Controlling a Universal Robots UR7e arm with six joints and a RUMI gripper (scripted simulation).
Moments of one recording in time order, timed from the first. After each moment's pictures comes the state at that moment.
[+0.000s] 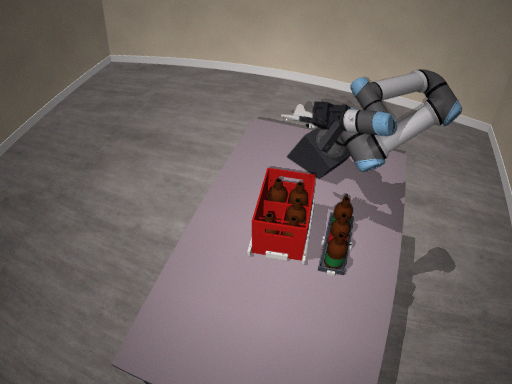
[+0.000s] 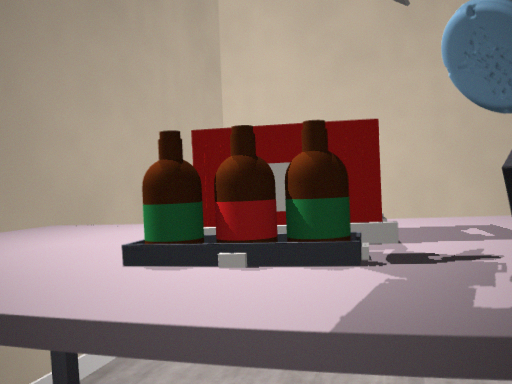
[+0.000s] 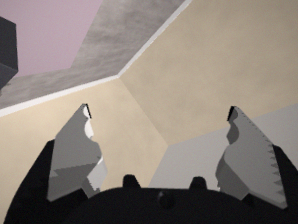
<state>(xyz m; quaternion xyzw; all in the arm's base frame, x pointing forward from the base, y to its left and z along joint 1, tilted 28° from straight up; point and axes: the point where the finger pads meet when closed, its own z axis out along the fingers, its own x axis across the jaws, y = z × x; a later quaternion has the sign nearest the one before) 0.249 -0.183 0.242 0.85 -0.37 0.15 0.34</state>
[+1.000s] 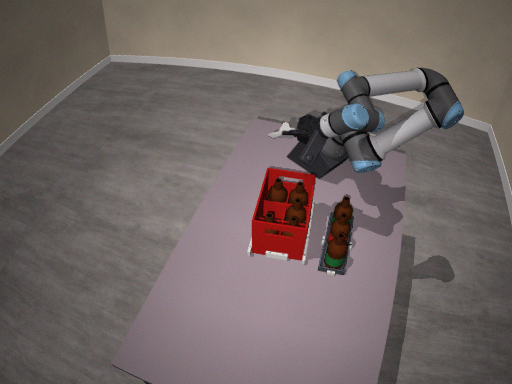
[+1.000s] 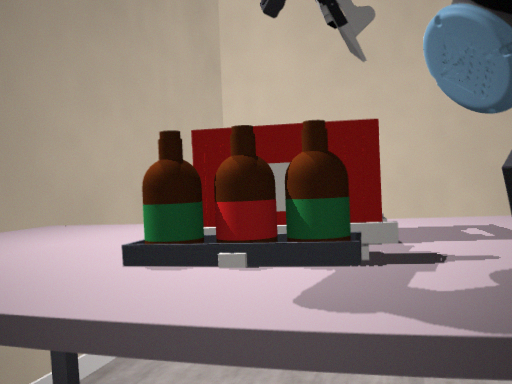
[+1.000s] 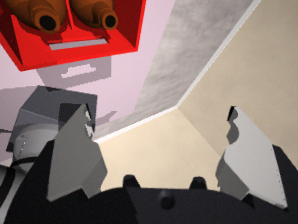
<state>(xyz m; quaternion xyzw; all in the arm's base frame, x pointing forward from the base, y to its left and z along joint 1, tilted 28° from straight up) 0.304 -0.151 0.173 0.82 -0.54 0.08 0.14</state>
